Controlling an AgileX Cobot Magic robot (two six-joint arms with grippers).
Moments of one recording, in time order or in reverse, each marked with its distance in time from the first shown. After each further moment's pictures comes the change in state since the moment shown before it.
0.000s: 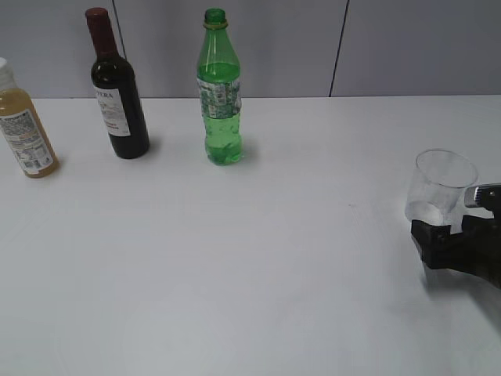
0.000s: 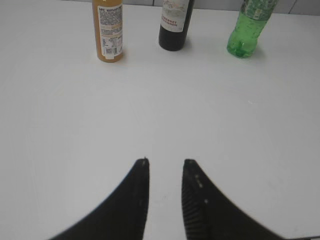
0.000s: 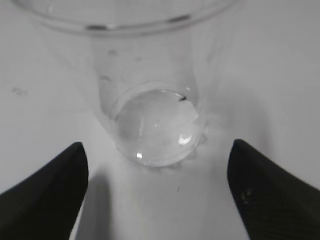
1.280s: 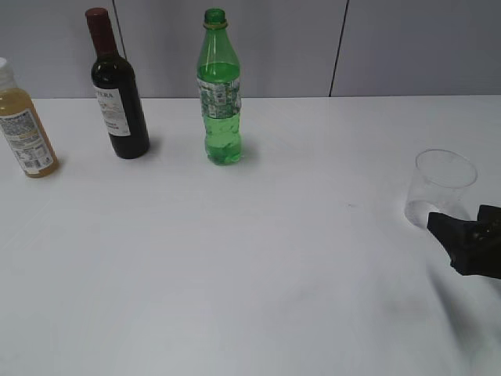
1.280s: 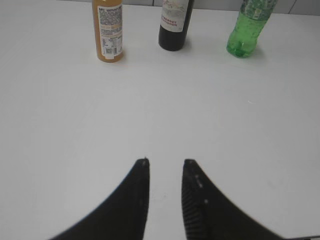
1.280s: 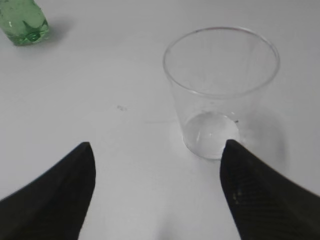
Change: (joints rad) left arm 0.000 0.000 0.000 0.000 0.000 0.000; right arm 0.000 -0.526 0.212 -0.140 0.206 0.192
